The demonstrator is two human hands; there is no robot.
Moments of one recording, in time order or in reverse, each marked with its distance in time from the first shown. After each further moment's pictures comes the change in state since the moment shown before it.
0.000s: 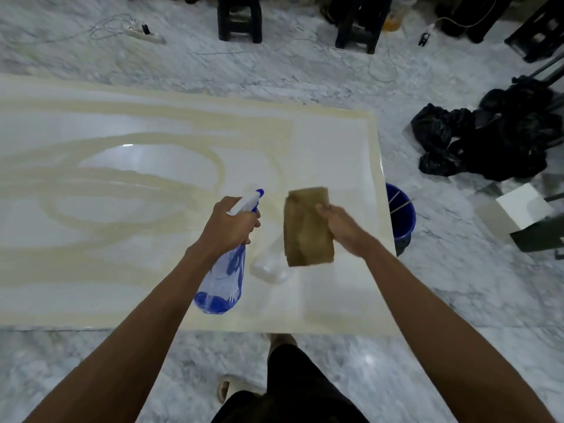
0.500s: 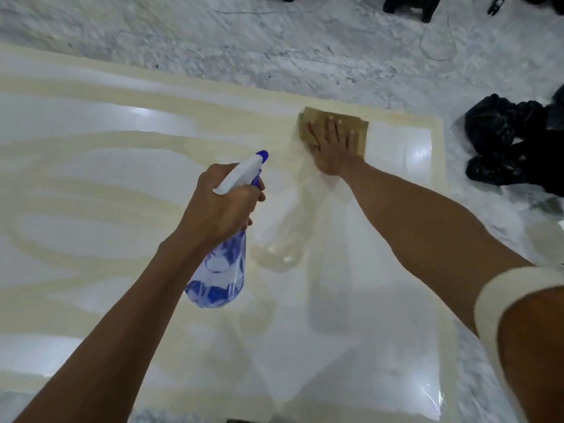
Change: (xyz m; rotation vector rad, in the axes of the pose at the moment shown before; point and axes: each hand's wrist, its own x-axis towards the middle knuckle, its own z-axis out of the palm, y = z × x) left_hand 0.146 0.033 -0.039 -0.022 0.085 0.056; right_hand 0.341 -0.087 0.007 -1.246 0.079 -0.181
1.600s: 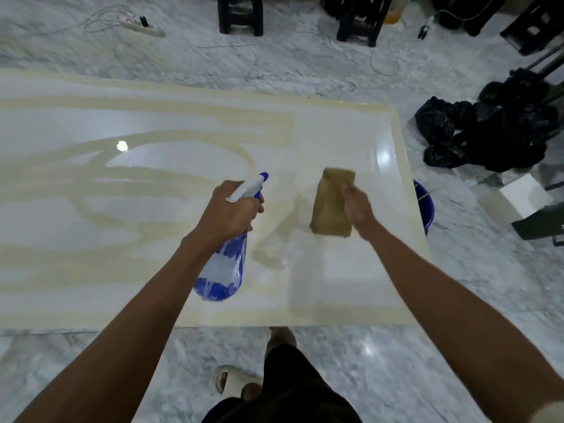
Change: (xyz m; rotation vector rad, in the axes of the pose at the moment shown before) left_hand -0.135 -0.044 -0.079 0.022 -0.135 0.068; right_hand -0.320 -0.072 0.028 1.156 0.331 0.358
